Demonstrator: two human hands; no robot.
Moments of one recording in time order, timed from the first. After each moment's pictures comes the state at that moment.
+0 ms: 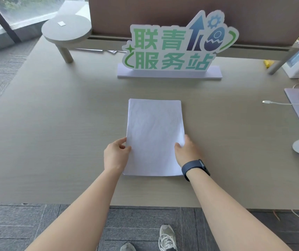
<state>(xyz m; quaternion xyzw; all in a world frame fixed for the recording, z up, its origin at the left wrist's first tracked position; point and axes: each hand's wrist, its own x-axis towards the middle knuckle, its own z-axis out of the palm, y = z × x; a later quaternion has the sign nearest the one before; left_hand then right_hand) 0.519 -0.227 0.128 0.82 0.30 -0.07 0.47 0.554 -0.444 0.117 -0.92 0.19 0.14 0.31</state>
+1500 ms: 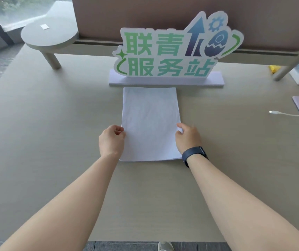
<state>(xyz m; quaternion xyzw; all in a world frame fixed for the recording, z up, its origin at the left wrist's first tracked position) 0.630 -0.228 0.111 0.84 0.32 0.01 0.44 0.667 -0.454 0.096 -0.92 0.13 0.06 0.35</state>
